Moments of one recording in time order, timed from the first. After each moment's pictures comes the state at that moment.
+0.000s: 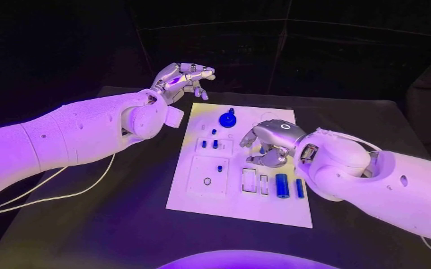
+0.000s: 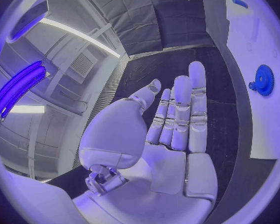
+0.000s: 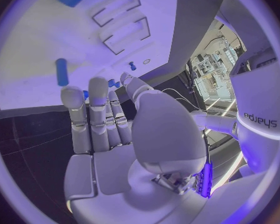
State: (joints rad) left arm 1.24 -0.80 -0.07 1.32 -0.03 -0.10 0.49; left_hand 1.21 0.02 0.32 -0.15 0.05 0.91 0.20 0.26 0.06 0.91 0.12 0.44 0.06 1.20 0.03 1.04 0.33 0.18 1.26 0.13 0.53 0.44; right arm 1.12 -0.78 -0.02 1.74 -1.70 -0.19 -0.21; right_hand 1.33 -0.14 0.30 0.03 0.18 0.93 0.16 0.07 0.07 1.00 0.10 0.15 0.07 1.40 0.01 0.92 0.50 0.13 1.17 0.12 1.11 0.93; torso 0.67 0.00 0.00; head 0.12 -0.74
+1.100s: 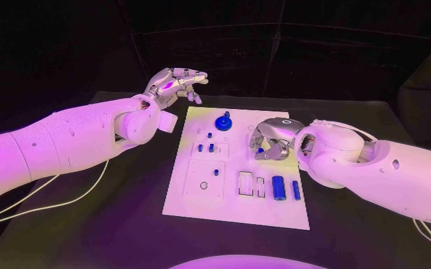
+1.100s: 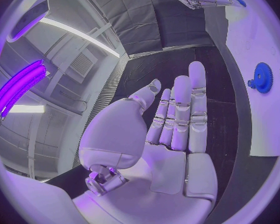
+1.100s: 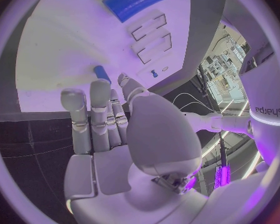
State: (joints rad) left arm 1.23 -0.80 -0.07 1.31 -0.03 -0.09 0.49; left_hand 1.21 0.02 0.32 -0.15 0.05 0.91 0.20 0.26 0.06 0.91 0.12 0.44 0.06 1.20 0.03 1.04 0.33 0.18 1.26 0.13 0.53 0.44; right arm 1.16 -0.77 -0.02 1.66 -1.65 -0.05 -0.27; right_hand 1.41 -0.08 0.19 0.05 0.18 0.98 0.16 0.08 0.07 1.07 0.09 0.20 0.06 1.44 0.00 0.94 0.56 0.14 1.23 0.11 1.12 0.97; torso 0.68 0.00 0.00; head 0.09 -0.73
